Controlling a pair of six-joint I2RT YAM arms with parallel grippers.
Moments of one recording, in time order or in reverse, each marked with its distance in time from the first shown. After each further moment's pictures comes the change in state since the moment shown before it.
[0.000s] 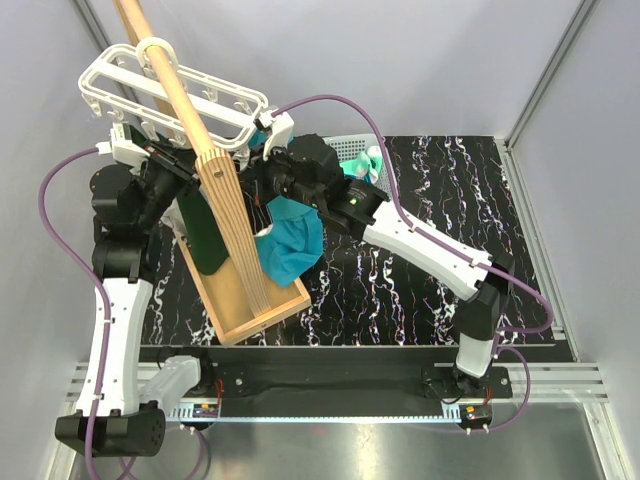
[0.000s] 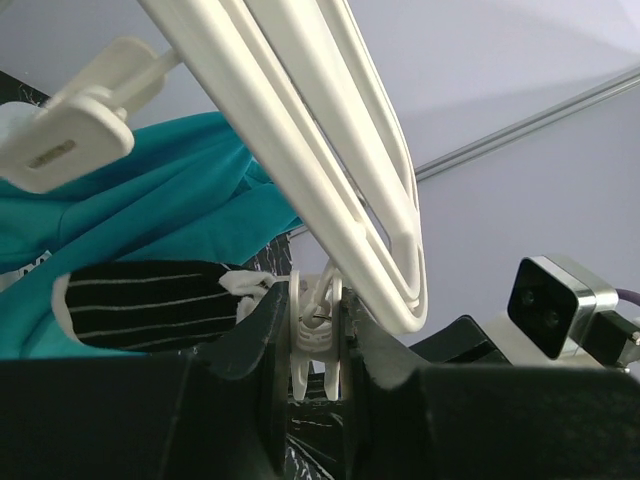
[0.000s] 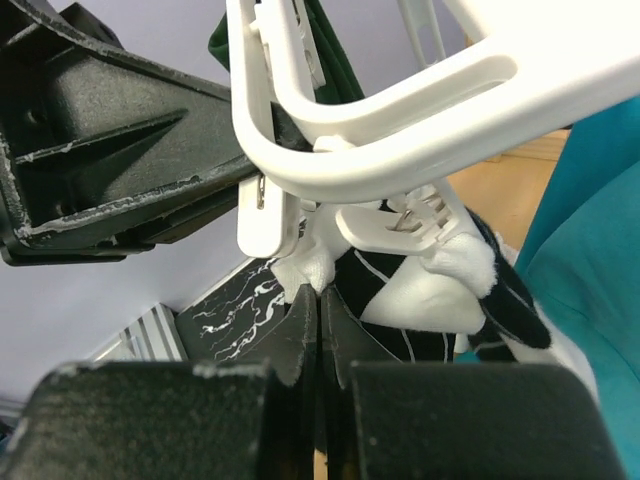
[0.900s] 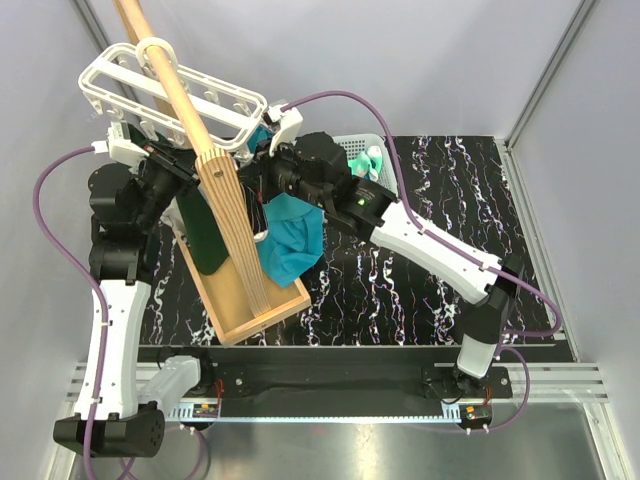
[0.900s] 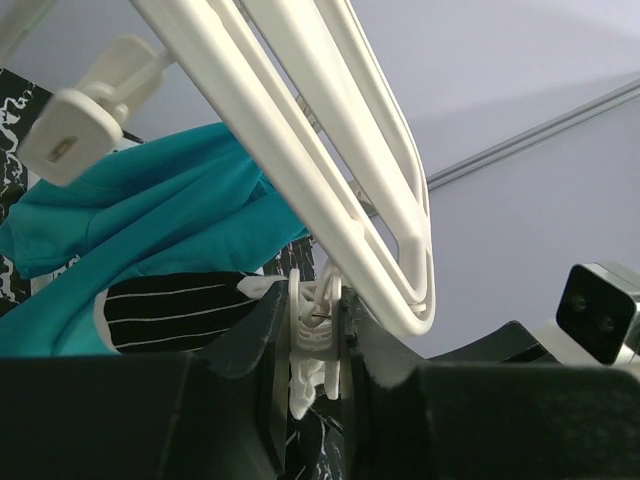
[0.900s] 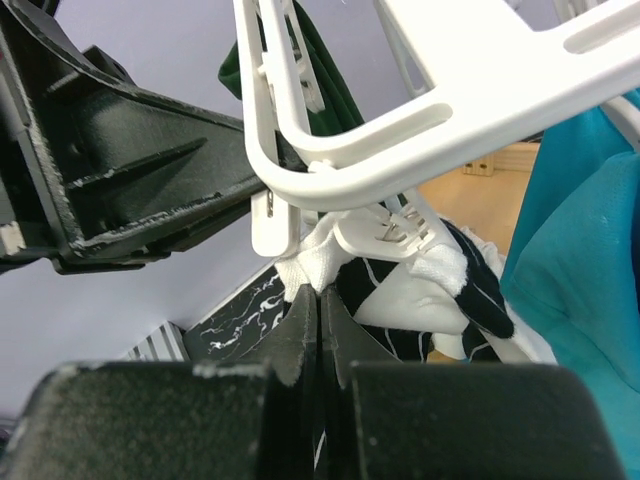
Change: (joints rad) left arm -0.008 -0.003 0.034 -0.062 -0.046 0.061; right arm 0.005 -0.041 -0.011 0.007 0.042 0.019
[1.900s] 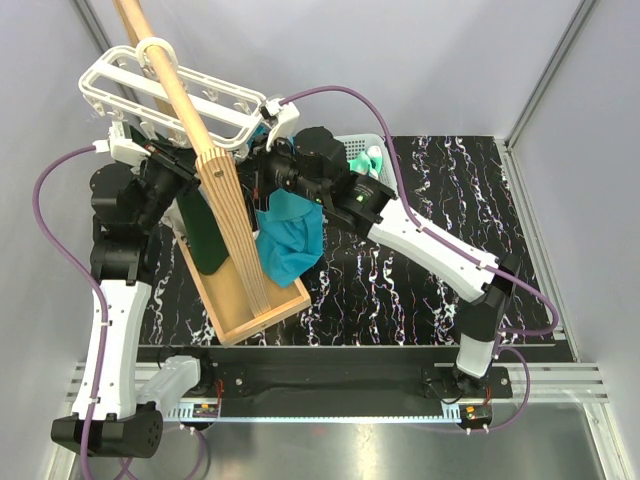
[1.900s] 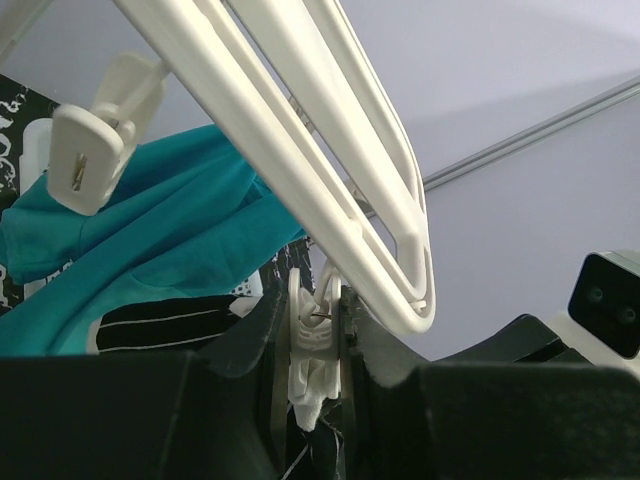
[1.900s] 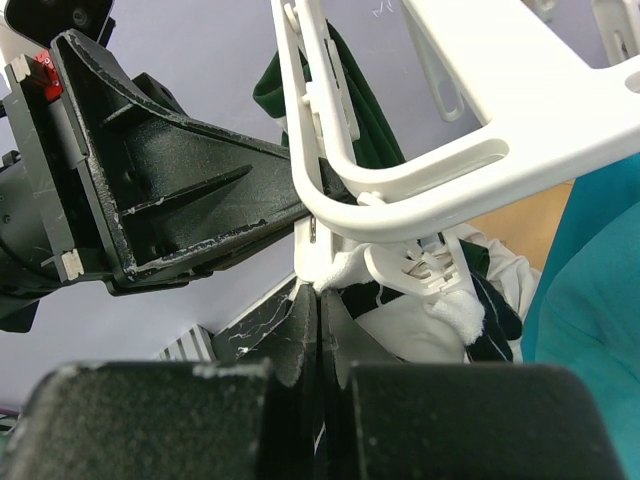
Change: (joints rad) left arm -0.027 0.000 0.000 0.012 -0.019 -0.002; right arm 0.000 0.029 0.068 -0.008 -0.050 0.037
